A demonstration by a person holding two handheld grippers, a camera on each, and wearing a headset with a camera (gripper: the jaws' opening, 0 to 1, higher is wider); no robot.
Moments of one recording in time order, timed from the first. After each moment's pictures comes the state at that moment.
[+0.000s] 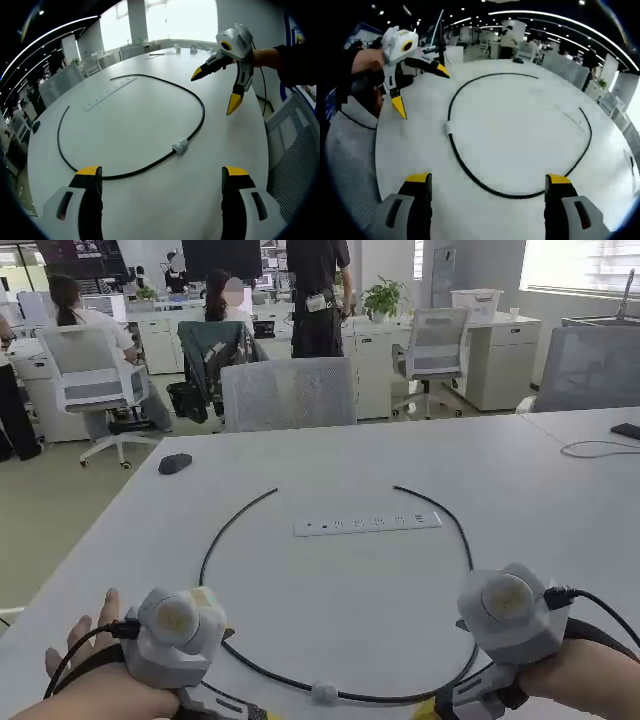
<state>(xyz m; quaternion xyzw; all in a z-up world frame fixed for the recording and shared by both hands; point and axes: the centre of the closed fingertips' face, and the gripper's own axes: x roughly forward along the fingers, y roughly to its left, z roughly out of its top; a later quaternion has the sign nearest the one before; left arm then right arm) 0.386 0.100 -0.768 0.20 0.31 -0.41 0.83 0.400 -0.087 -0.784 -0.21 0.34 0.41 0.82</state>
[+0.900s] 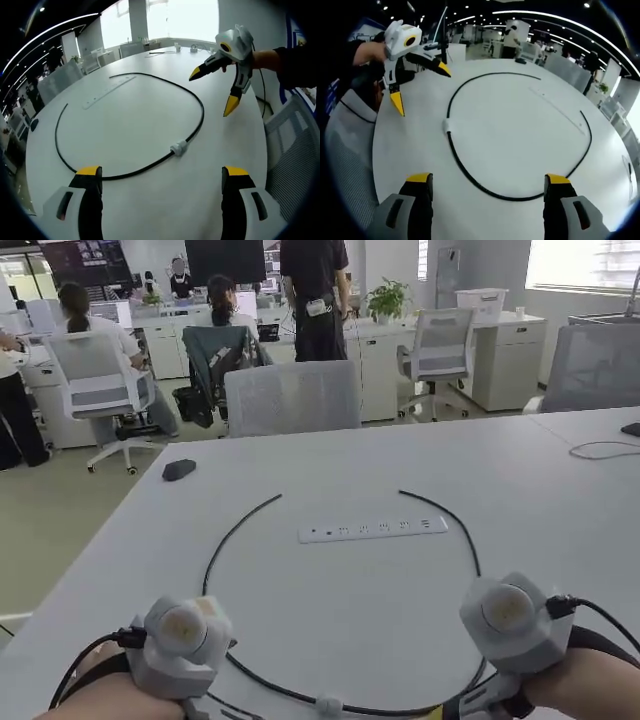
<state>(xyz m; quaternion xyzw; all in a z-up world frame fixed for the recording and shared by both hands) 0.383 0.099 -0.769 0.19 0.33 -0.41 0.83 0.400 -0.084 -0.782 -0.23 0.33 0.42 0.81</state>
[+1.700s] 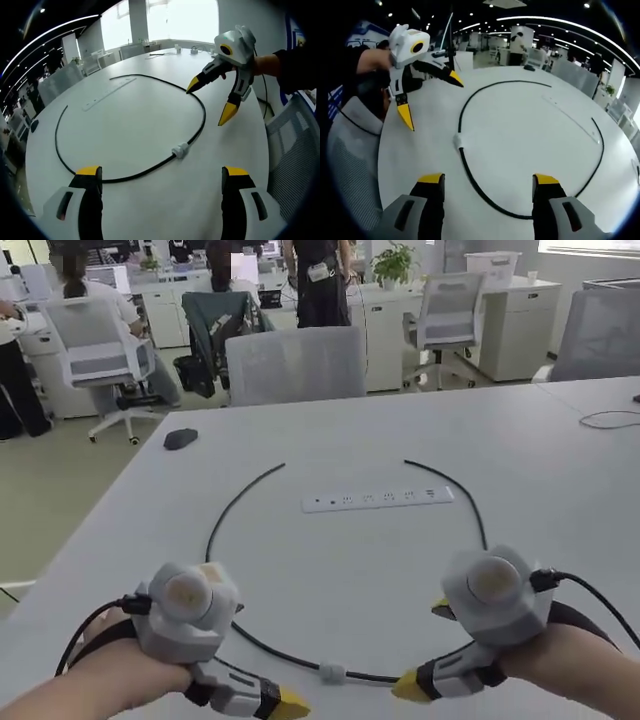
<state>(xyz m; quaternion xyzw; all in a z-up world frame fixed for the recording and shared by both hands) 0.387 0.095 -0.772 0.18 0.32 -0.41 0.83 0.397 -0.044 -0.784 -0.20 0.31 0.45 0.81</state>
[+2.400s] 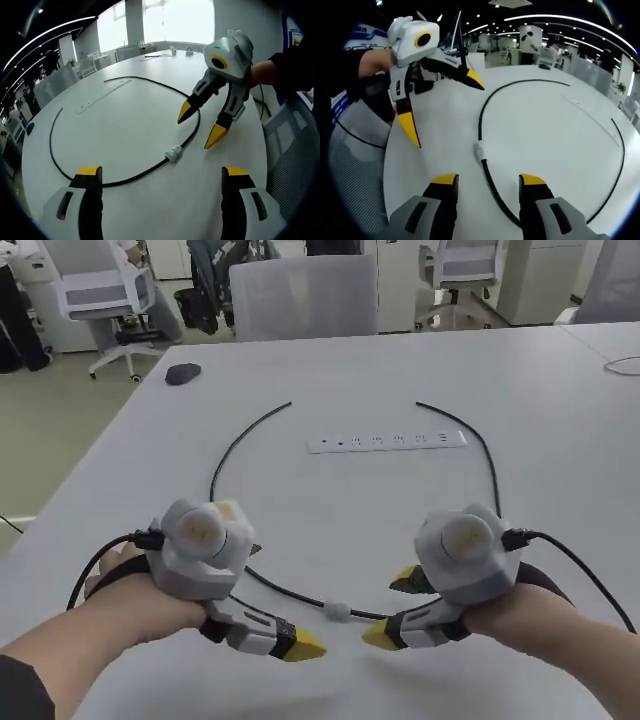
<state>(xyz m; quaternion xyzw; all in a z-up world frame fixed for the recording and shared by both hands) 0.384 0.086 -0.777 0.18 0.31 -0.43 0.83 0.379 0.009 -0.808 -0.17 0.33 0.51 0.78</state>
